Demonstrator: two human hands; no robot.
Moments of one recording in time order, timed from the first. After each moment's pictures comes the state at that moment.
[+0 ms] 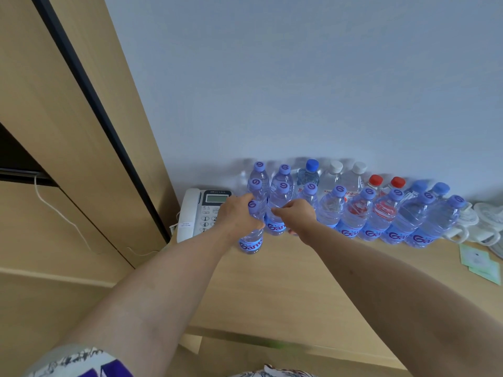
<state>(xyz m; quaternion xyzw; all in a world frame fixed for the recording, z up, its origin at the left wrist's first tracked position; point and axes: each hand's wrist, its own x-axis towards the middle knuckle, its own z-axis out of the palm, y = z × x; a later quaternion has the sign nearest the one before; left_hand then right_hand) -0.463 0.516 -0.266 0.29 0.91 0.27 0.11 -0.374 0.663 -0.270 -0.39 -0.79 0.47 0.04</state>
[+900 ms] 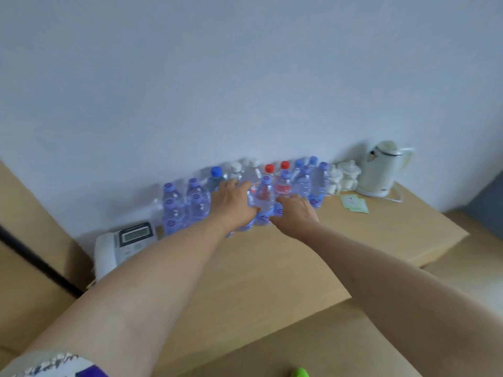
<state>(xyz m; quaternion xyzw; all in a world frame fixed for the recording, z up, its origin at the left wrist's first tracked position) -0.353 0.629 -0.204 0.55 0.82 0.15 0.04 -0.191 0.699 -0.217 -0.49 -0.85 0.17 0.07</state>
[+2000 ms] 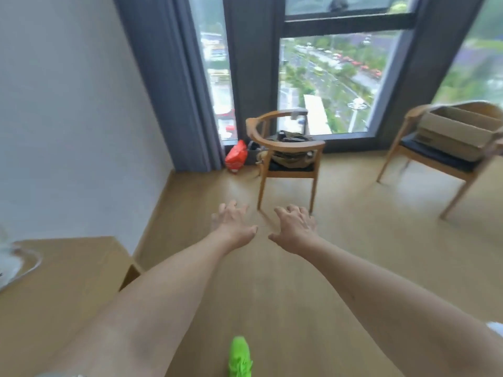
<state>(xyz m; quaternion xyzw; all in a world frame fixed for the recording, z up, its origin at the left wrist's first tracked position) 0.507 0.734 -0.223 0.91 0.39 -0.02 0.12 0.623 0.614 -0.234 -0.89 -0.42 0.13 0.10</state>
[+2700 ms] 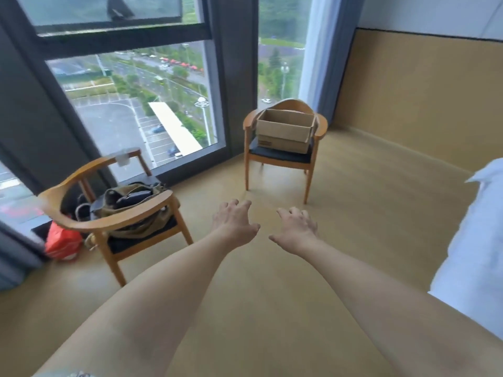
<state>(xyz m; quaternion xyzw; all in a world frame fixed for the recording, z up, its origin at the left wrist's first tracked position) 1.084 0.697 -0.242 0.98 0.06 -0.03 0.16 1.093 0.530 -0.238 -0.98 -0.06 0.12 0.12</state>
